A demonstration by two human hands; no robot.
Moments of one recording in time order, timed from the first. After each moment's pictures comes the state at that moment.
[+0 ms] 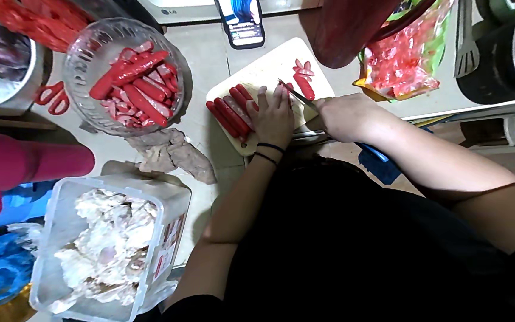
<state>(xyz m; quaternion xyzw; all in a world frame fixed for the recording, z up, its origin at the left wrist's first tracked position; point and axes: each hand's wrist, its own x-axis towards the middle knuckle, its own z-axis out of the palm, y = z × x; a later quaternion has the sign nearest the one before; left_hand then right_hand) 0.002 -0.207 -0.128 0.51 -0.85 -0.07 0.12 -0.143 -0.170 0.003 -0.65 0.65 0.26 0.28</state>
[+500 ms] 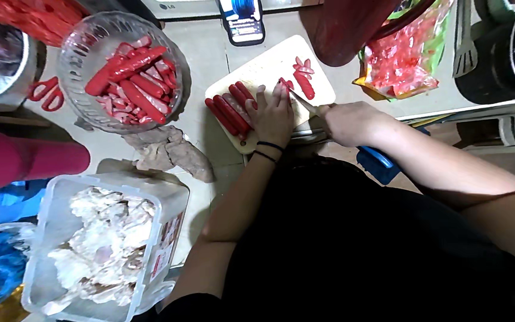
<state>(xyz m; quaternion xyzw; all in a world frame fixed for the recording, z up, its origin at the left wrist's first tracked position) 0.003 -0.207 -0.129 0.52 -0.85 -0.08 0.11 -0.150 -0.161 -0.009 -0.64 0.65 0.26 0.32</state>
